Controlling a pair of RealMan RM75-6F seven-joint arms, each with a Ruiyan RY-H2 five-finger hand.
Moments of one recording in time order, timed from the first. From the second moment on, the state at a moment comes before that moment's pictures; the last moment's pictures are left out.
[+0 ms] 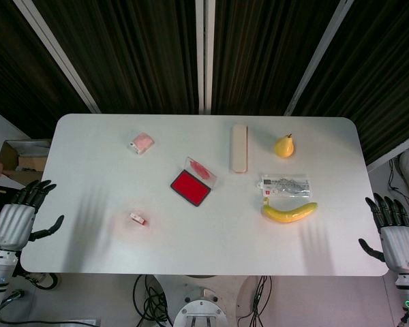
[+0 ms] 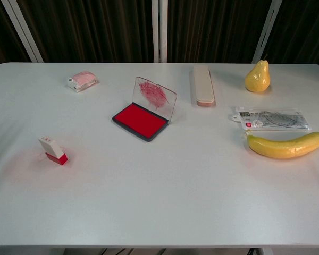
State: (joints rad) left arm -0.15 -1.25 -0.02 -1.30 1.58 1.51 -0.17; right arm 0.04 -1.22 0.02 -1.36 -1.57 1.53 0.06
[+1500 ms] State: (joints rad) left arm -0.45 -1.59 0.05 -1.12 1.77 1.24 -0.08; right arm 0.02 -1.21 0.02 -1.33 -1.55 1.53 0.10
